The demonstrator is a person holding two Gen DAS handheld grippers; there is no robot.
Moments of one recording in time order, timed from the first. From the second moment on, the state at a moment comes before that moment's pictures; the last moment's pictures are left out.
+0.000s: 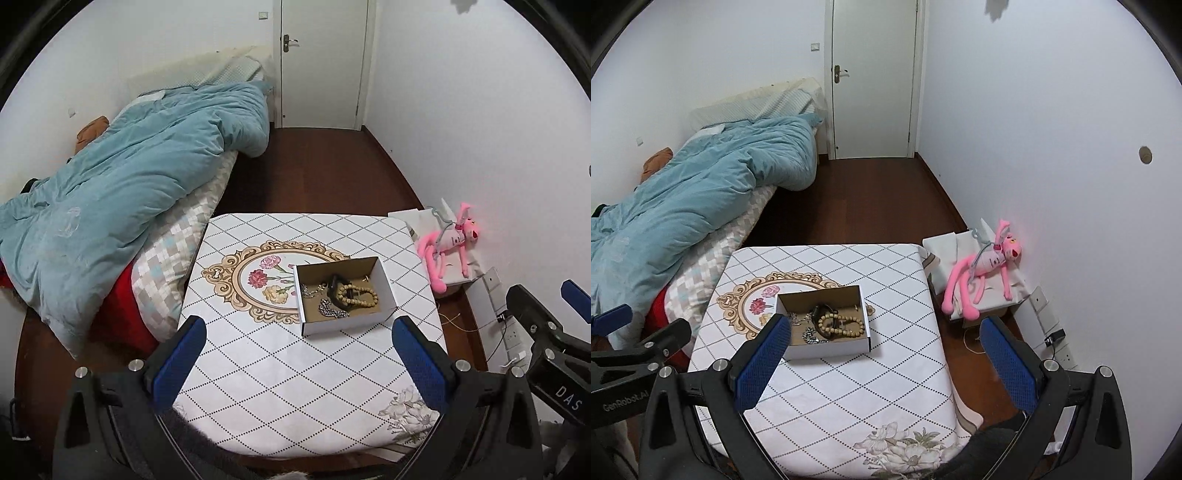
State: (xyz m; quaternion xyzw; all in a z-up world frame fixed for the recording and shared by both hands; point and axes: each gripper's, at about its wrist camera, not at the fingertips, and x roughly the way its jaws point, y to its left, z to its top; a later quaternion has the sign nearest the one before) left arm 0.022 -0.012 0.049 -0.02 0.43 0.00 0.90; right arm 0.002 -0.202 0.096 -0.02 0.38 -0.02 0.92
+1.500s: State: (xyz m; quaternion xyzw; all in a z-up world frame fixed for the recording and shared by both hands) left arm 0.094 -0.010 0.007 -0.02 0.52 0.04 0.85; right arm 0.088 -0.204 0.044 -0.04 0.48 -0.01 0.88
